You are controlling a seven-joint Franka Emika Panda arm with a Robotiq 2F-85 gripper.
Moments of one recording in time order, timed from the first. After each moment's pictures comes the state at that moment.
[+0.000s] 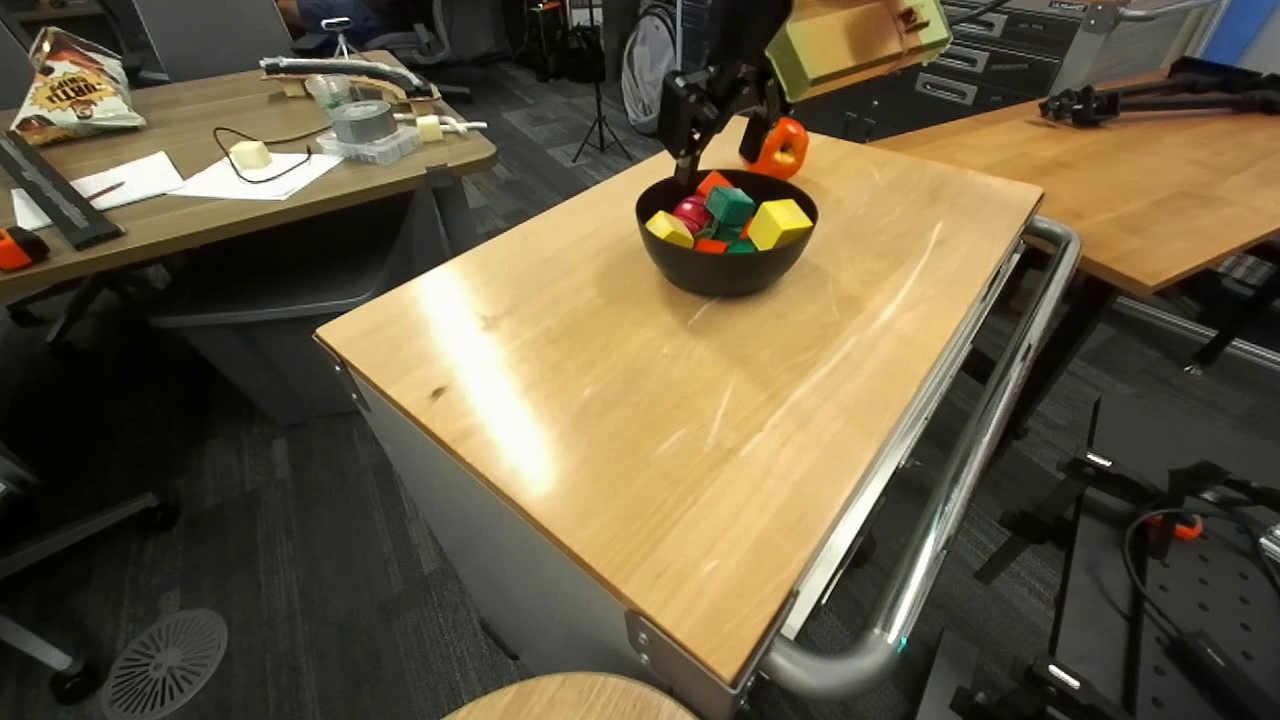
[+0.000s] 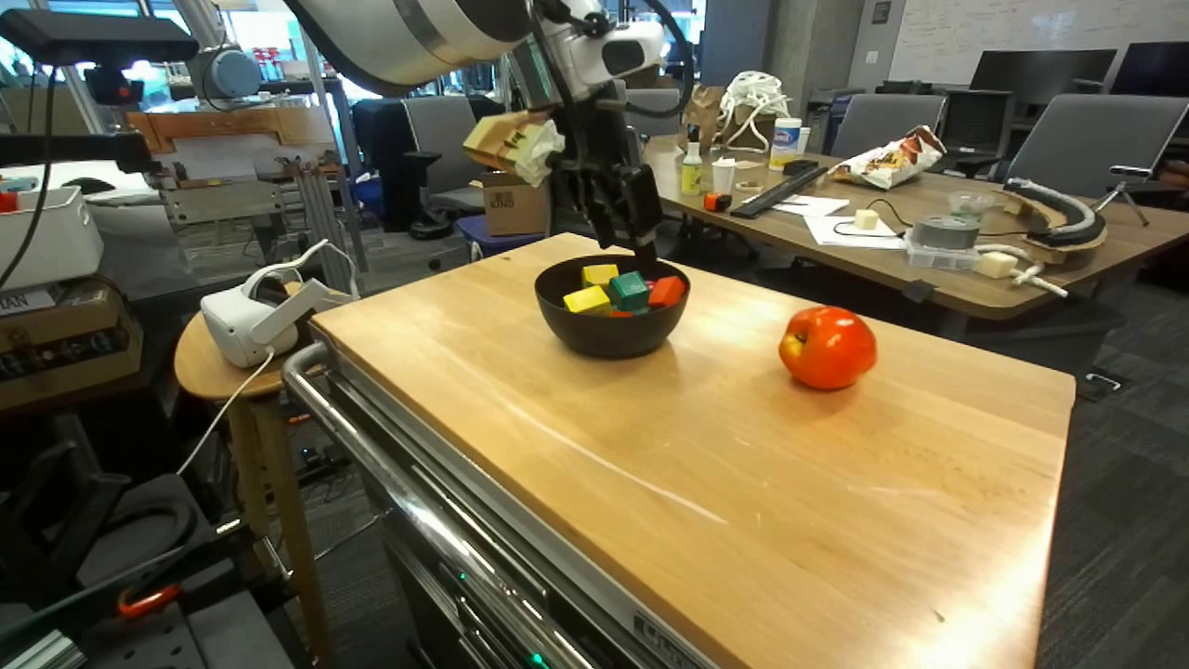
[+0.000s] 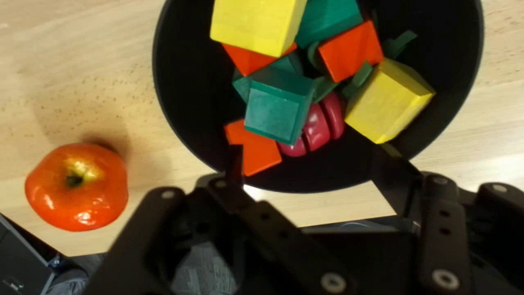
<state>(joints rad) 0.00 0.08 -0.02 -2.25 -0.33 2.63 0.52</state>
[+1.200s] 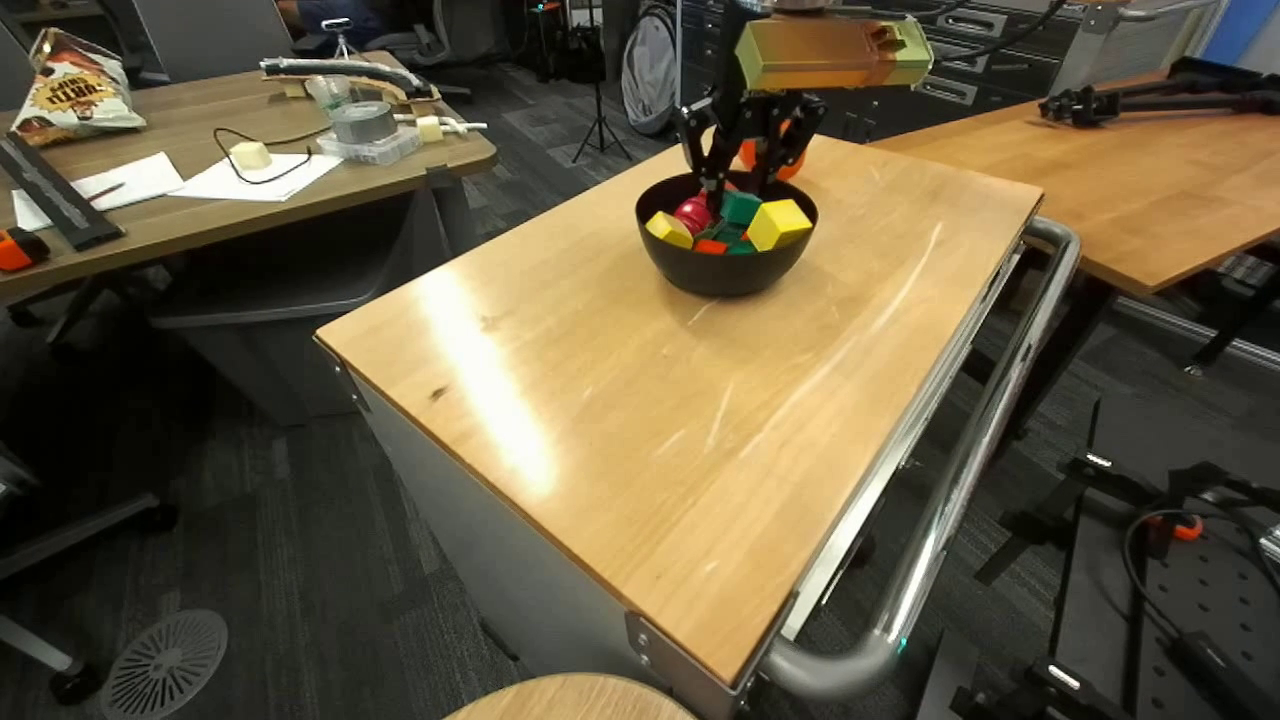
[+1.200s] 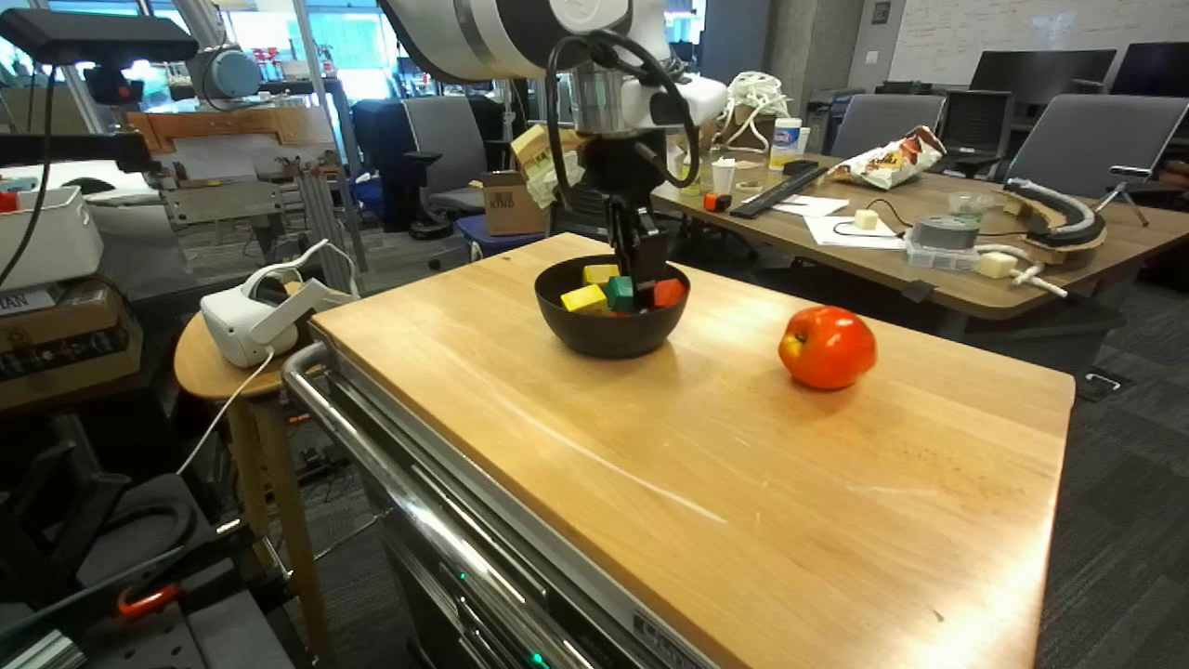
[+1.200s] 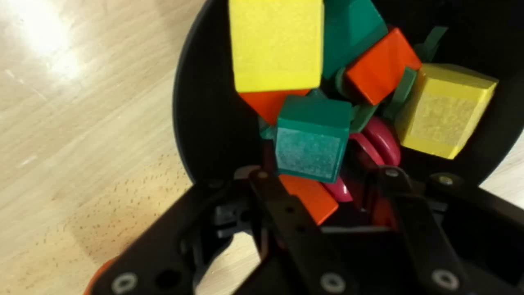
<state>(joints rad) 0.00 0.18 -0.07 -2.13 -0.04 2.45 0.54</state>
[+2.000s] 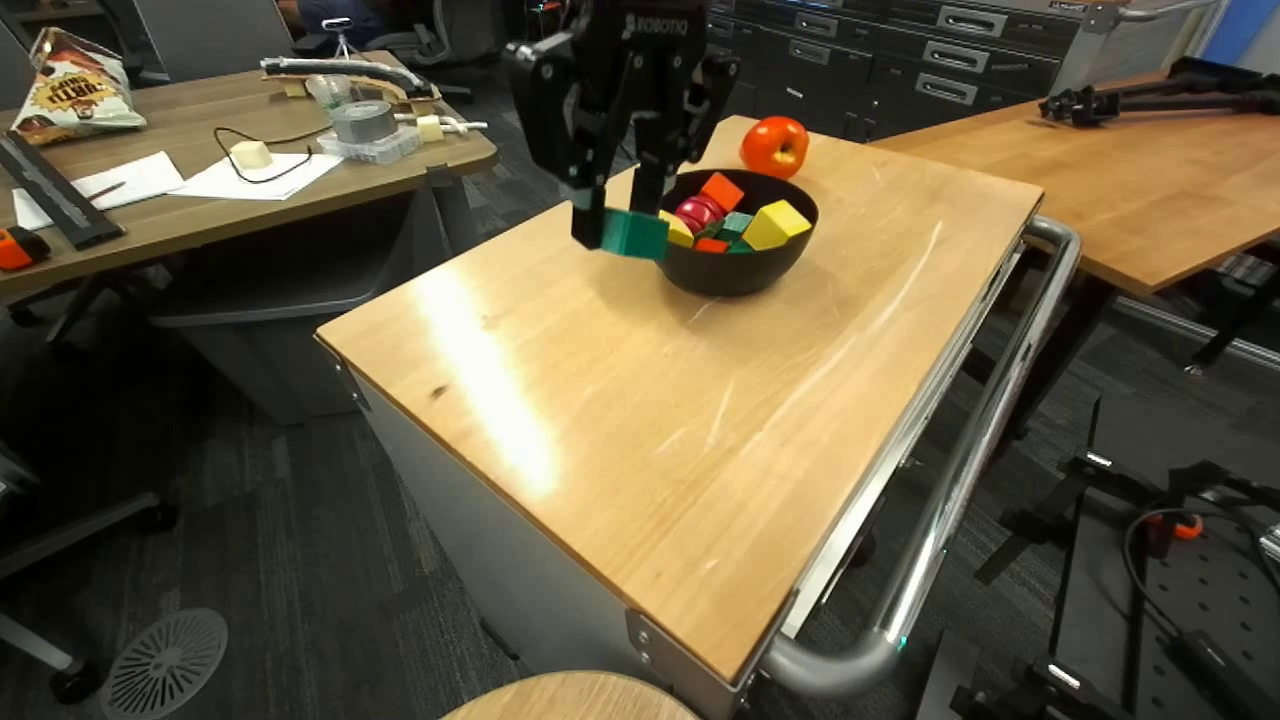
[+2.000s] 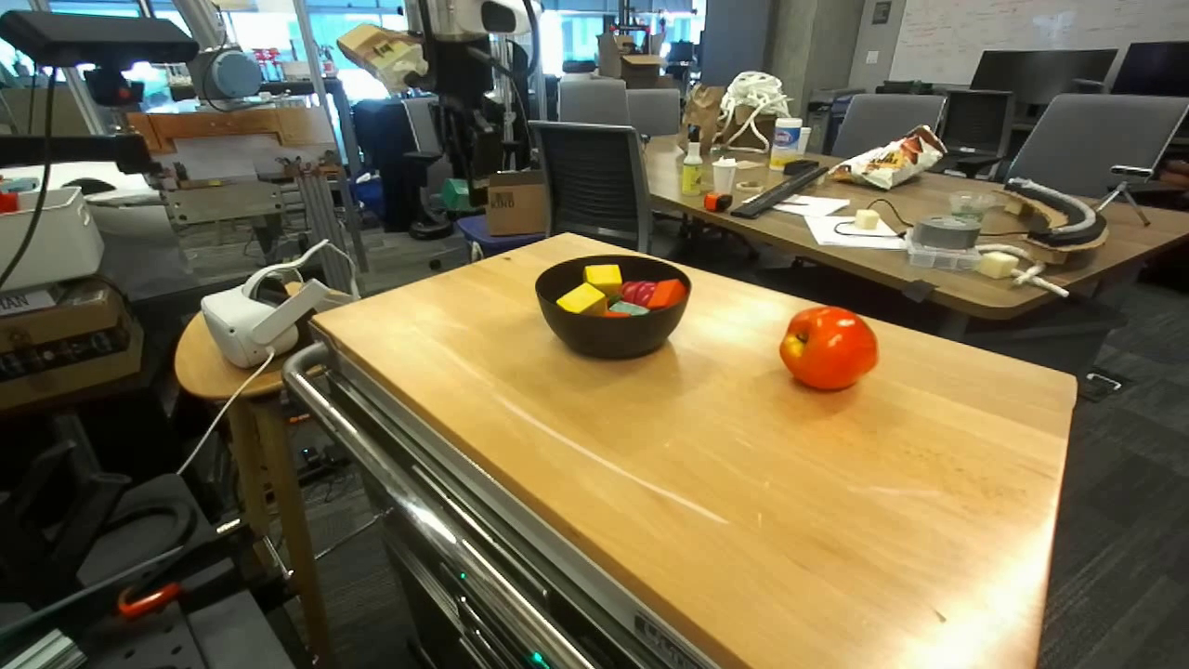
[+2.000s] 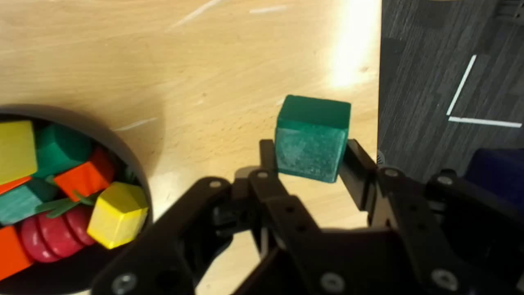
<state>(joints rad) 0.14 0.02 0.14 -2.12 0.13 2.28 0.37</state>
